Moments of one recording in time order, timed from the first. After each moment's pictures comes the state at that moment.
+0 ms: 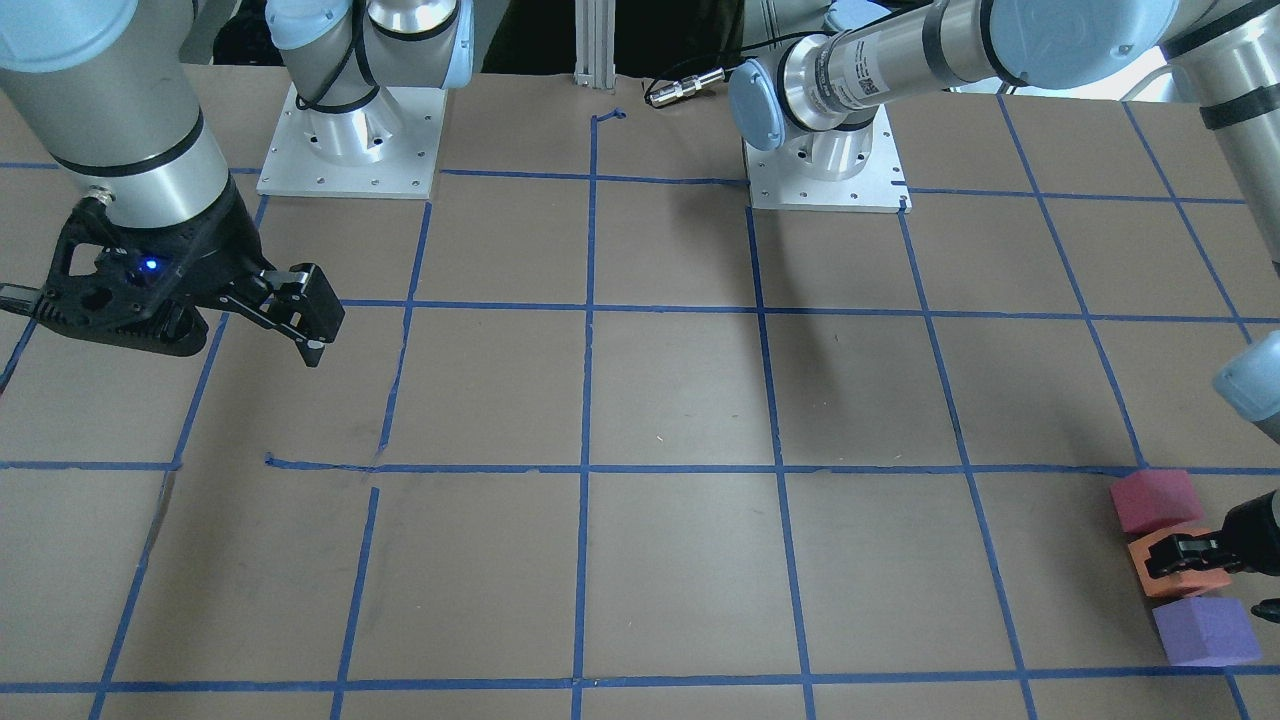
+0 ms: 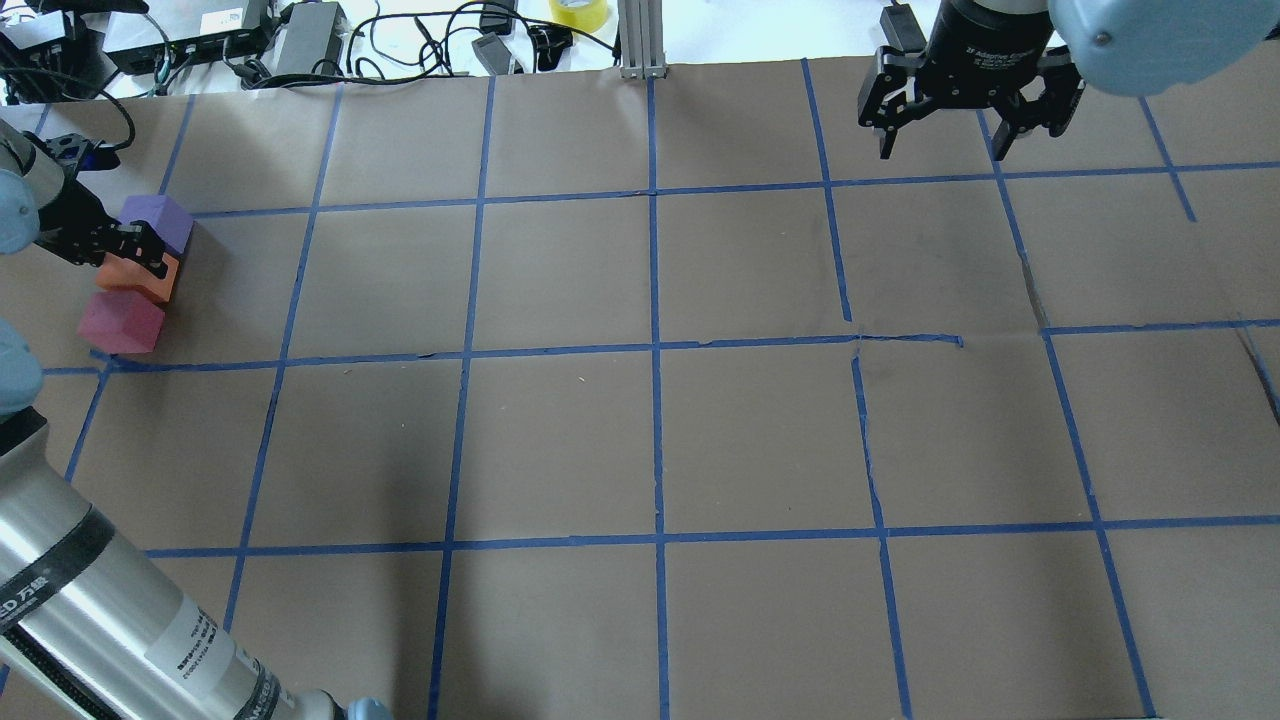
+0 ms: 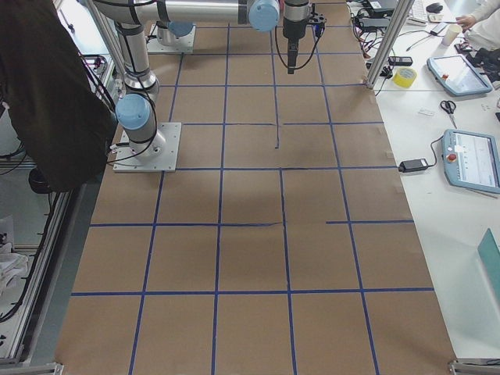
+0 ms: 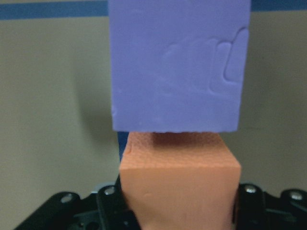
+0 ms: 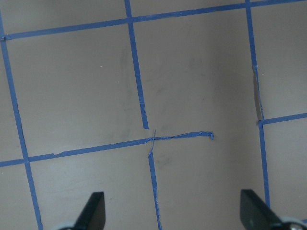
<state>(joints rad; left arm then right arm) -0.96 -2.33 -1.30 -1.07 1.57 0.62 1.58 -1.41 1.44 -1.66 -1.64 0.14</state>
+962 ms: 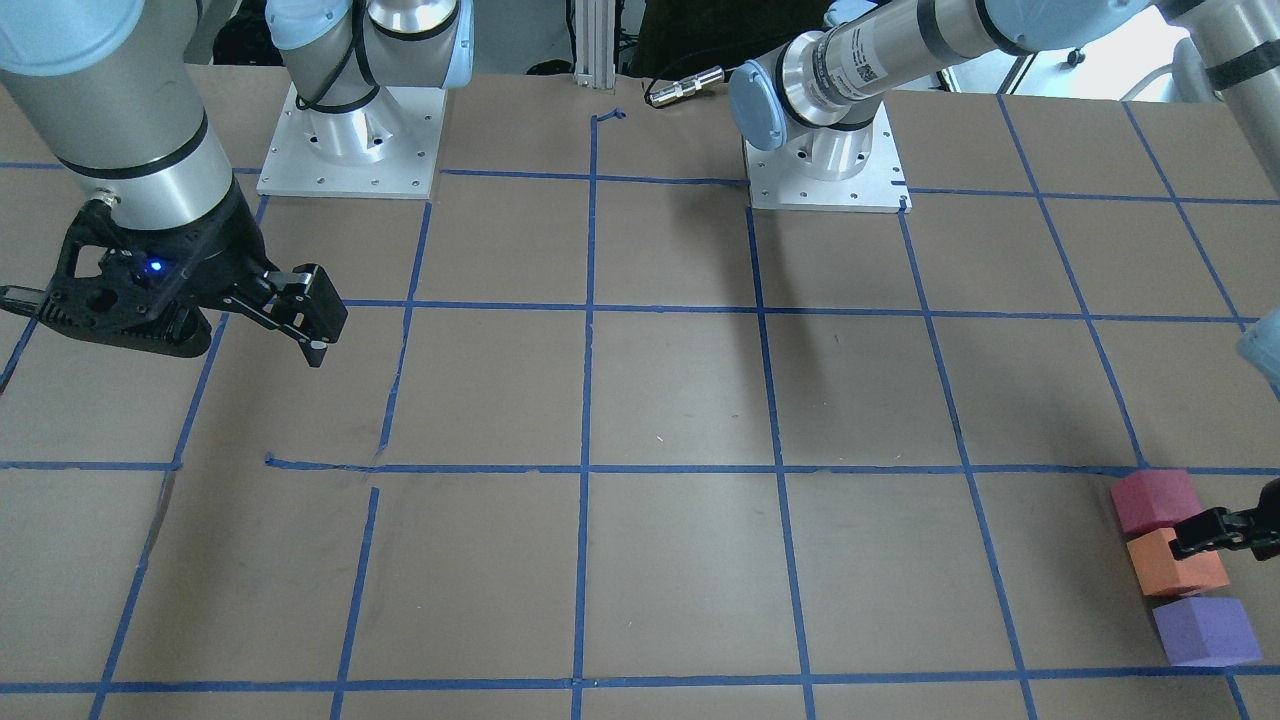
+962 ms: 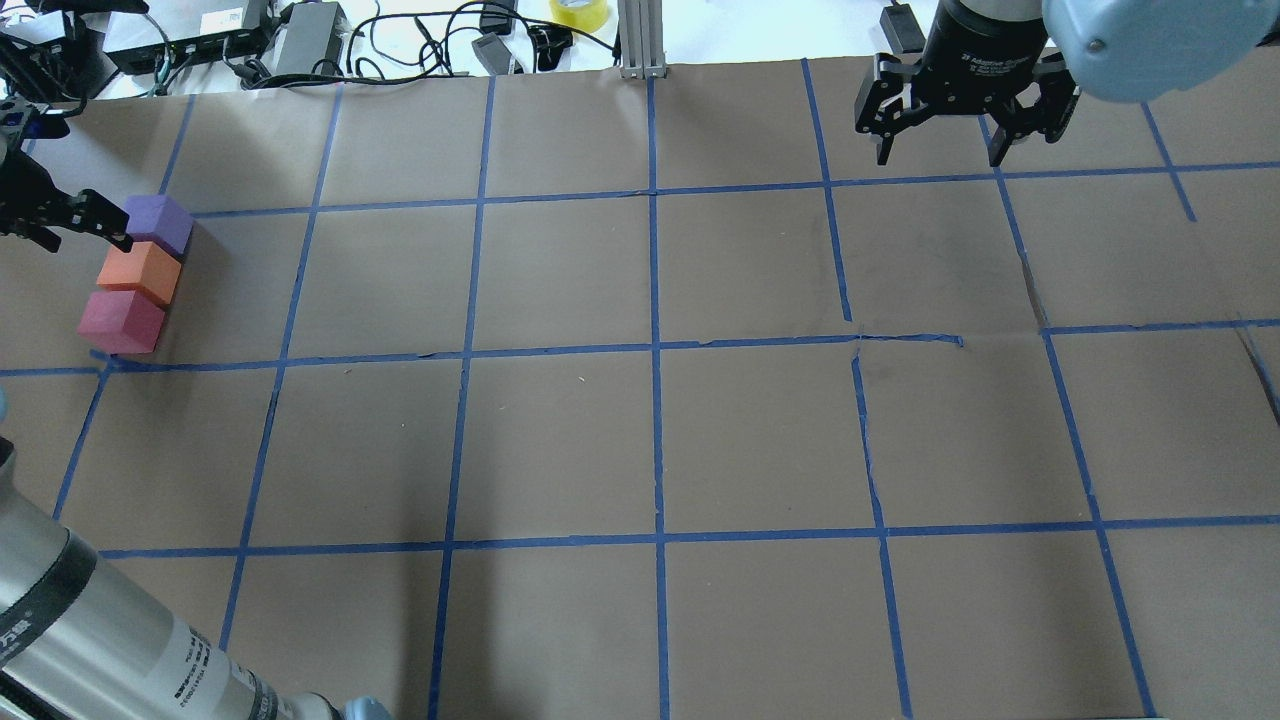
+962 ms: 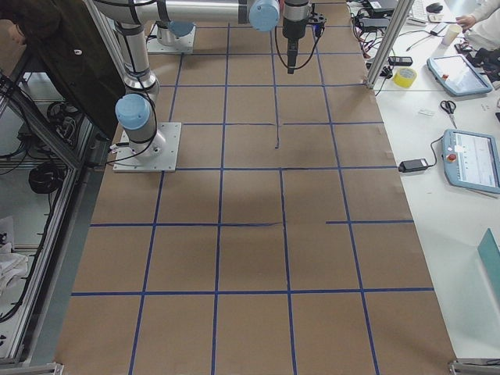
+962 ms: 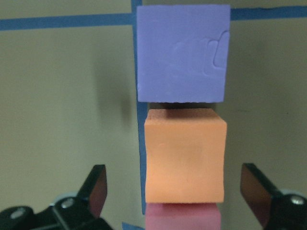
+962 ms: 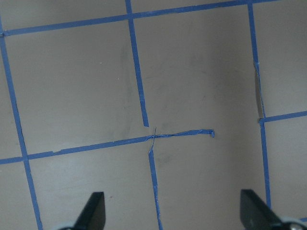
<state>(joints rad) -0.96 -2.17 -1.34 -1.11 1.58 0.63 1.58 -1.41 1.45 -1.66 -1.64 0.14</state>
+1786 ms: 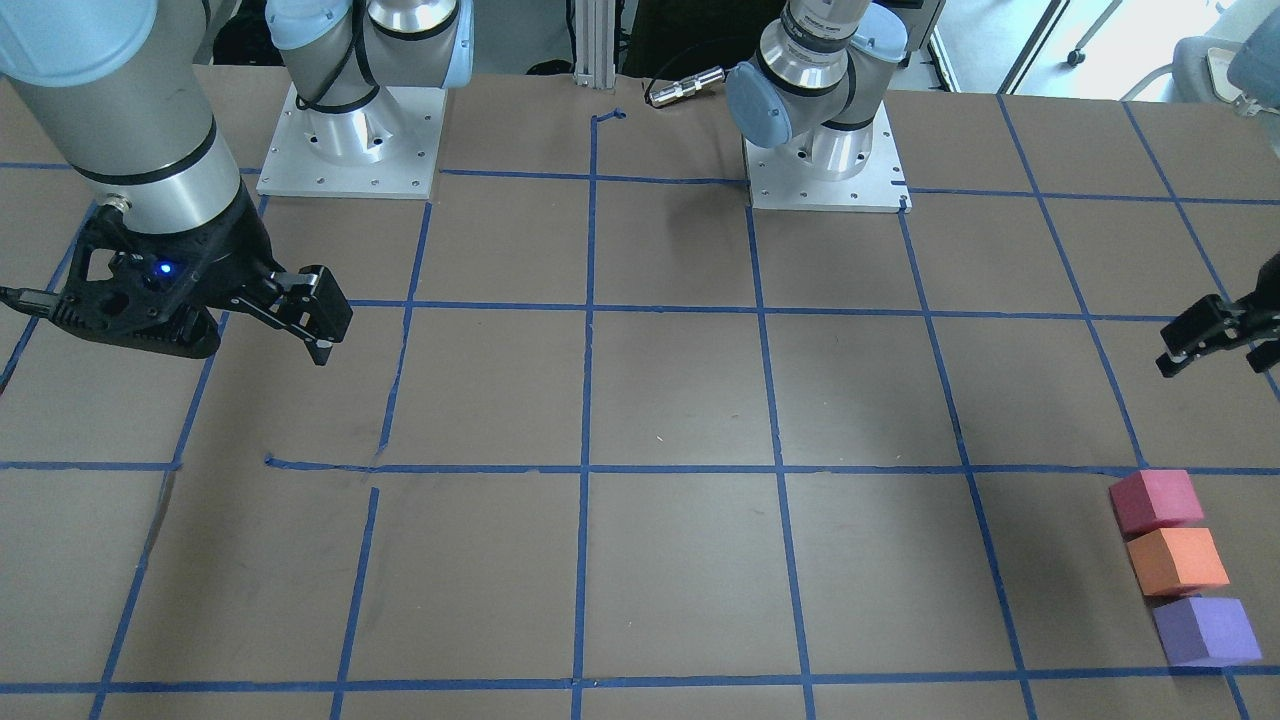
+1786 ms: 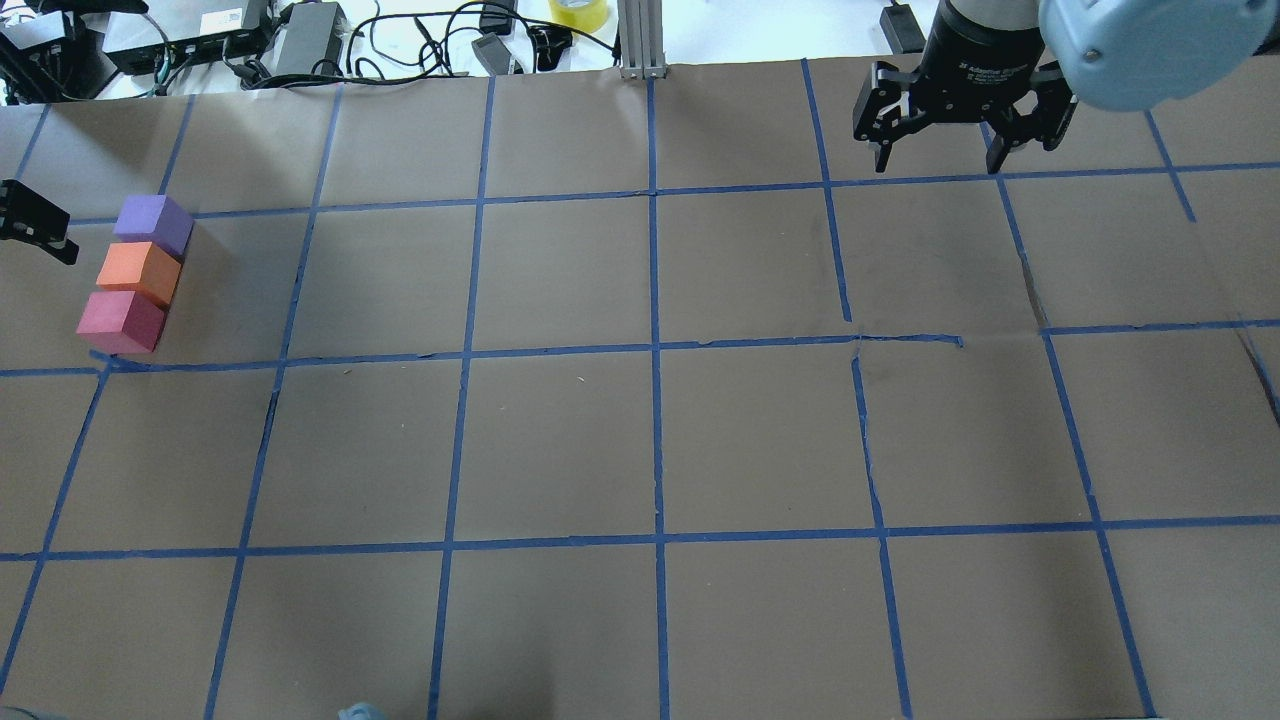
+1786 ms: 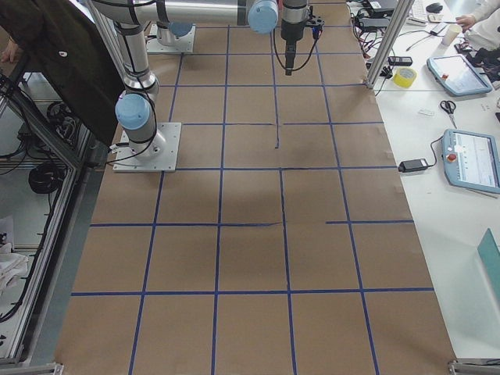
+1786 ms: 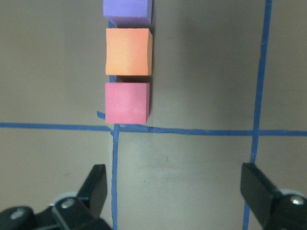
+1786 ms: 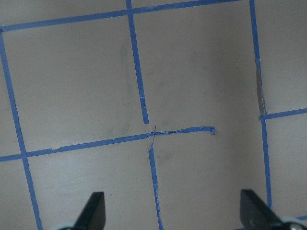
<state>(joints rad) -0.97 -1.71 -1.59 -1.35 1.59 0.54 1.58 -1.41 1.46 -1.66 -1.64 0.14</state>
